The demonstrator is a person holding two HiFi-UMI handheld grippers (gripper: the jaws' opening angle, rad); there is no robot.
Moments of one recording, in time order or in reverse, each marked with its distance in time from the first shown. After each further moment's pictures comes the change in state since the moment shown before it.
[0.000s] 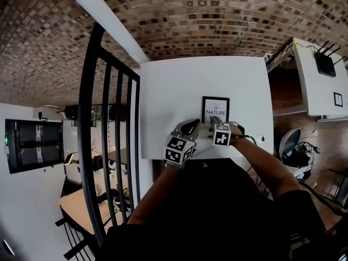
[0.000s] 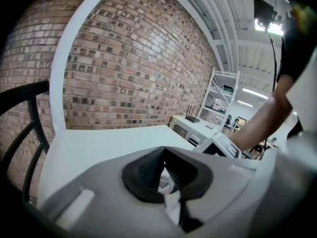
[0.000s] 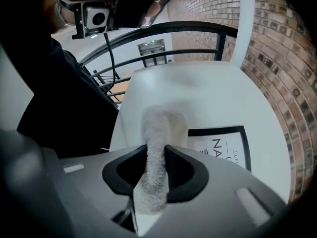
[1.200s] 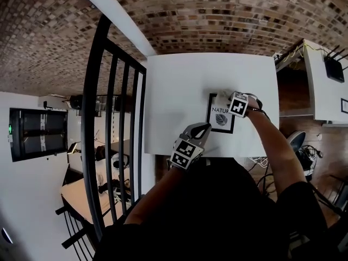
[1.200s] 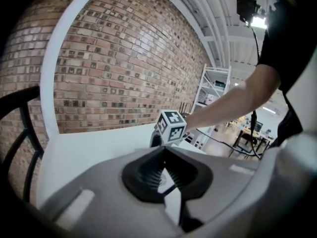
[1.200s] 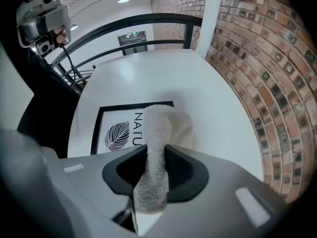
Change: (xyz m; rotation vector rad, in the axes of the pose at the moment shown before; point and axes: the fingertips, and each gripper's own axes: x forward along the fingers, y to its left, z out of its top) left arm 0.005 -0.026 -0.013 0.100 0.013 -0.032; right arm -0.035 -0.154 -0.071 0.106 0.096 -0.183
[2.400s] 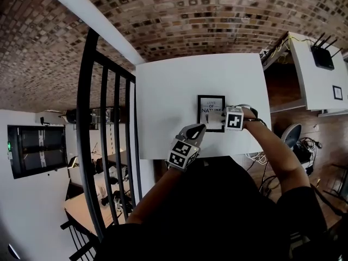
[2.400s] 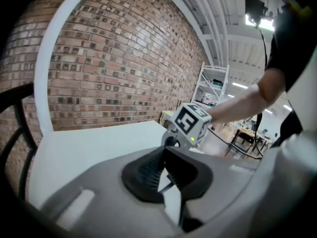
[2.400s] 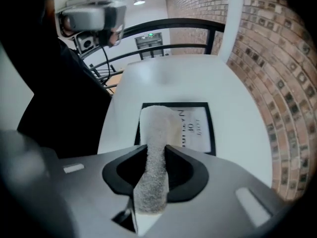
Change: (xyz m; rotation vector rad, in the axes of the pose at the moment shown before) left arm 0.014 -0.026 -0.001 -0.021 0.036 -0.058; right arm -0.037 0.089 -0.016 -0.106 -0.031 0.132
